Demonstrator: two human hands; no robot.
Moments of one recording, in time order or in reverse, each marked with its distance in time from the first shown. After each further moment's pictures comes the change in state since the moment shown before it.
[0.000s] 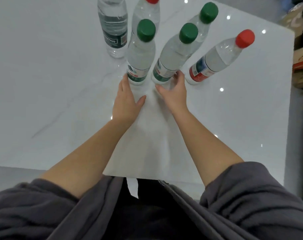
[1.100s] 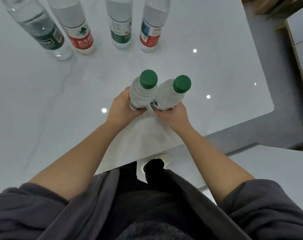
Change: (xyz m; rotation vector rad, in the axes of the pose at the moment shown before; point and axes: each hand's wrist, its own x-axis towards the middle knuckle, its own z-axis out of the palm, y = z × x) left_hand -0.048 0.008 0.023 0.028 -0.502 0.306; right_hand -0.142 0.094 -0.057 0.080 0.173 0.178
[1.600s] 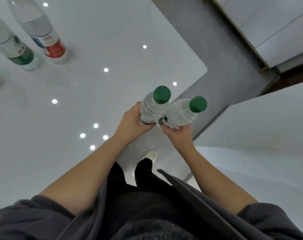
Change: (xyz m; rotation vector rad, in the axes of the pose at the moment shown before) left_hand -0.057 0.096 0.163 -0.055 -0.443 0.290; right_hand -0.138 0.103 -0.130 0.221 0.512 0.136
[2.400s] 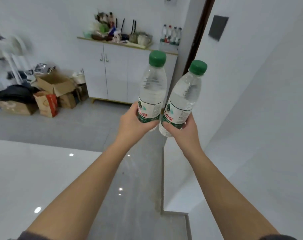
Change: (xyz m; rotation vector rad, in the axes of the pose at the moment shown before) left_hand 0.096 0.352 0.183 -0.123 -0.364 0.598; right_hand -0.008 -0.106 -0.316 0.328 0.814 -0.267
